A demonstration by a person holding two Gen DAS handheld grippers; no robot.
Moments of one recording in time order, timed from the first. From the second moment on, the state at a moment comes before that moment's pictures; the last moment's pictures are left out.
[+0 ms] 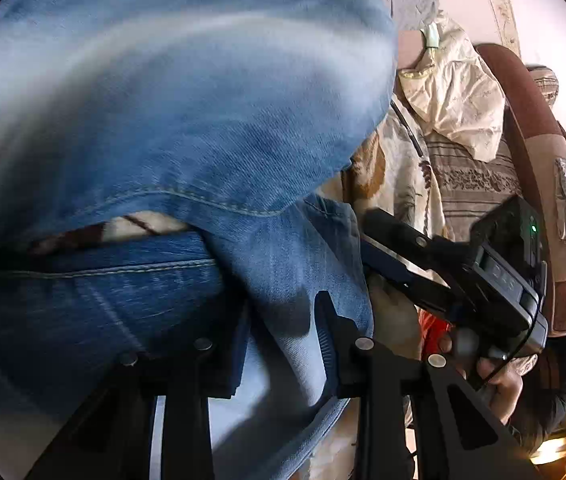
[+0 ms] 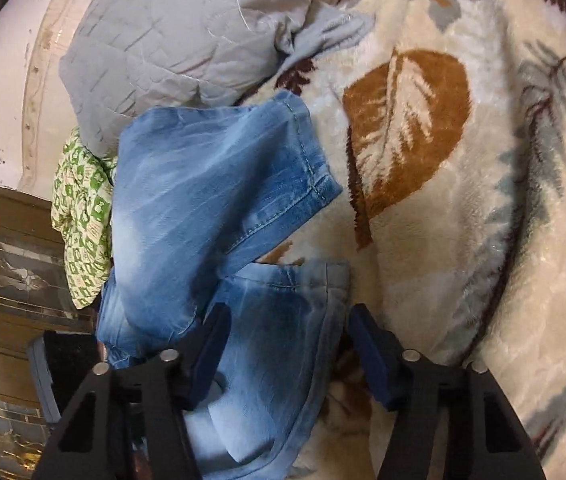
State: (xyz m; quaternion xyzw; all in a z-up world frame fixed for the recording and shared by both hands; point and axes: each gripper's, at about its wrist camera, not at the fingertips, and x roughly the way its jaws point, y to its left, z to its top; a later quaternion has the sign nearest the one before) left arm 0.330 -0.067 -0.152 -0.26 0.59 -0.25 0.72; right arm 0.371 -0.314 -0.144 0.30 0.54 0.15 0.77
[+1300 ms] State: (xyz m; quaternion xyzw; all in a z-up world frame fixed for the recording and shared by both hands) left arm 0.263 -0.138 -0.085 -0.03 0.55 -0.35 0.76; right arm 0.126 -0.403 -0.095 0.33 0.40 -0.01 0.86
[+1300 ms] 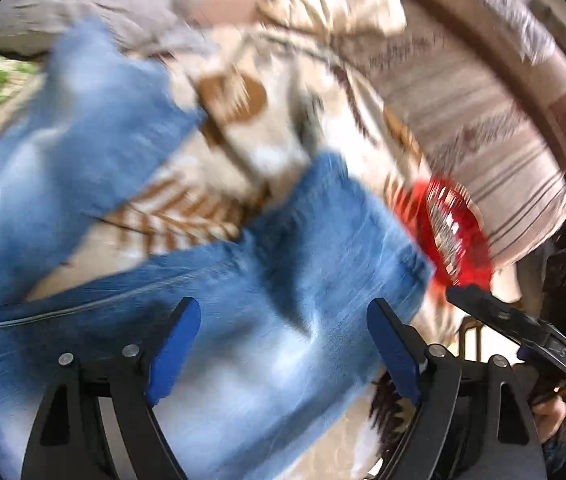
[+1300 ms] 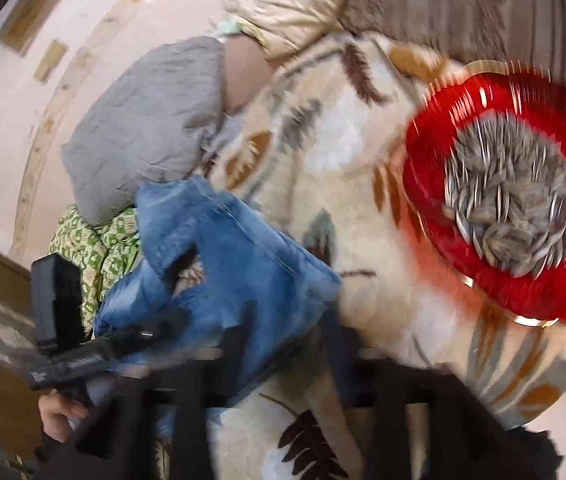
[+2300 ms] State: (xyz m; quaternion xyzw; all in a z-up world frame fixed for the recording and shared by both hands) left arm 0.514 -0.116 -0.090 0.07 0.58 -0.24 0.78; right arm 0.394 -0.345 -0.170 0.44 0.48 -0.01 0.76
